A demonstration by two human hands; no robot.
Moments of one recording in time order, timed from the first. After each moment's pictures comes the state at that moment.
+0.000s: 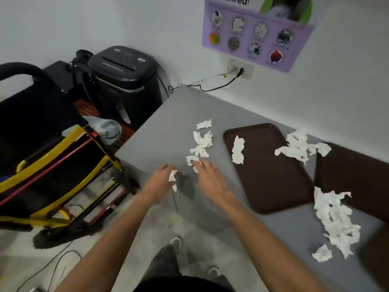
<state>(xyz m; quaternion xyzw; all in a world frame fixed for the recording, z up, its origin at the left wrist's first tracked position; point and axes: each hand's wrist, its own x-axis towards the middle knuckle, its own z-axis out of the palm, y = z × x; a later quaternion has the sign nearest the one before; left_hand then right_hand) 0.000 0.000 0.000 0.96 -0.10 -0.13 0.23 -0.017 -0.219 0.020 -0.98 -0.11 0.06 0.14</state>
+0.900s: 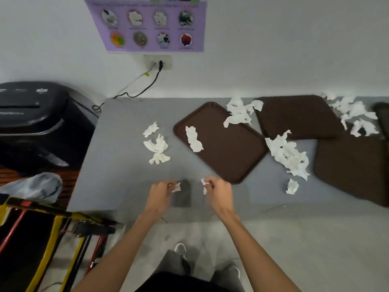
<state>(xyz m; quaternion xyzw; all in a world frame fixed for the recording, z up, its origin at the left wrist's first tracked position) 0.010 -0.073 -0.001 0.90 -0.21 -0.20 0.31 -0.117 -0.258 0.004 -0.86 0.35 -0.05 0.37</state>
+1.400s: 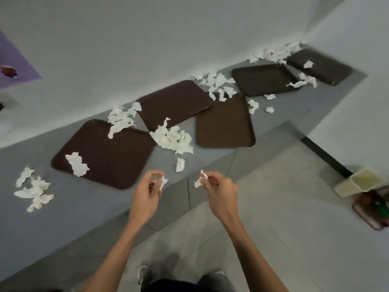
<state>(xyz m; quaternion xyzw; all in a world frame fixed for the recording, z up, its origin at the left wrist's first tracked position) -0.245 -0.307 0.083 0.77 -0.38 -0.25 0.45 -0.449 -0.415 0.091 -0.66 0.50 -0.31 0.46</state>
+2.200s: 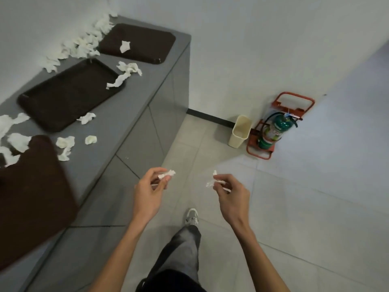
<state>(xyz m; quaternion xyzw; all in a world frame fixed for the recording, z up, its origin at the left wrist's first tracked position) -0.717 -0.763 0.042 0.63 -0.54 -0.43 0.36 -0.949 -0.704 0.029 -0.40 0.74 -0.43 0.32</state>
